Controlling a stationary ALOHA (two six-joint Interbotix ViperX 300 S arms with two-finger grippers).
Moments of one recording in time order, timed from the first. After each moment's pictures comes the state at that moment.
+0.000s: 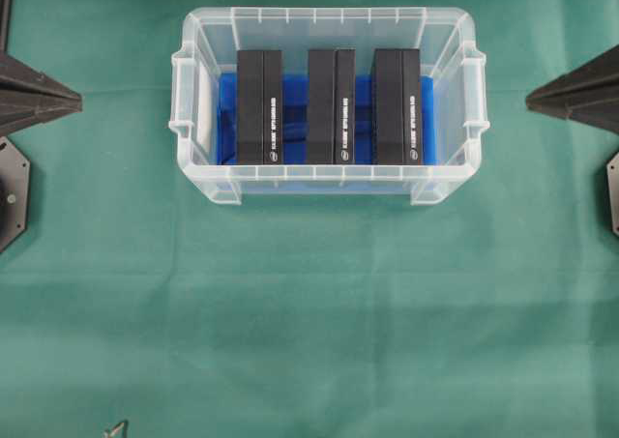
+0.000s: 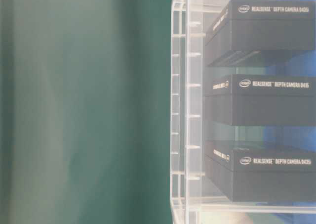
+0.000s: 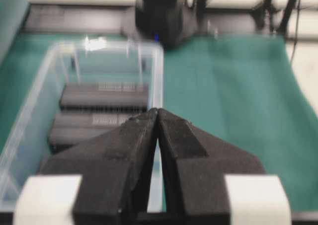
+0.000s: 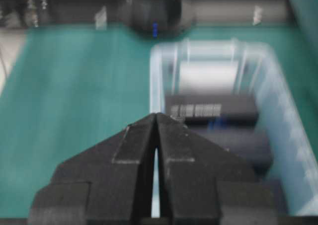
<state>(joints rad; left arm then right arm) 0.00 -0.97 0.73 0.02 0.45 -0.04 0.00 -0.86 0.66 0.00 0.53 0.20</state>
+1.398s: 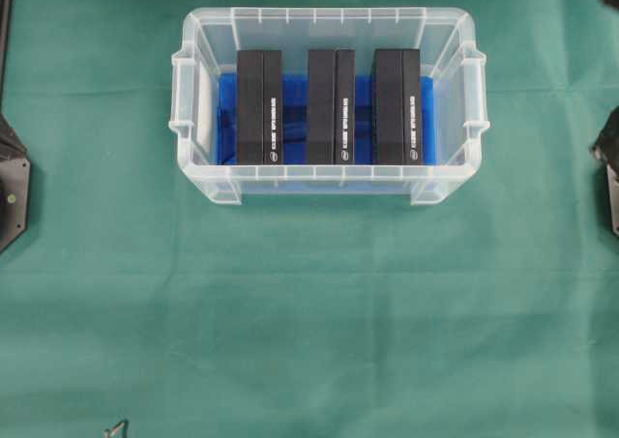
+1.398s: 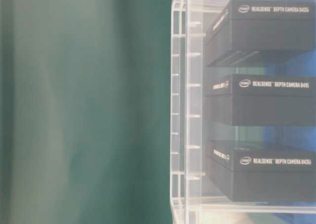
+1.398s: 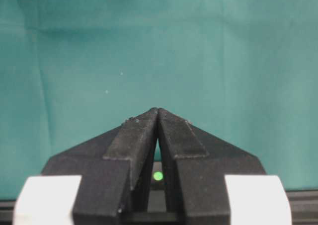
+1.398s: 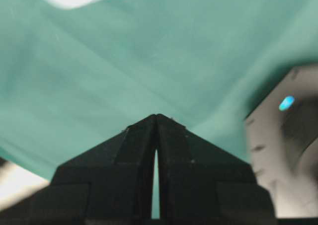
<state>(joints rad) -0.07 -0.78 0.49 0.02 1.36 -0.04 -0.02 -0.65 0.45 -0.01 1.46 1.22</state>
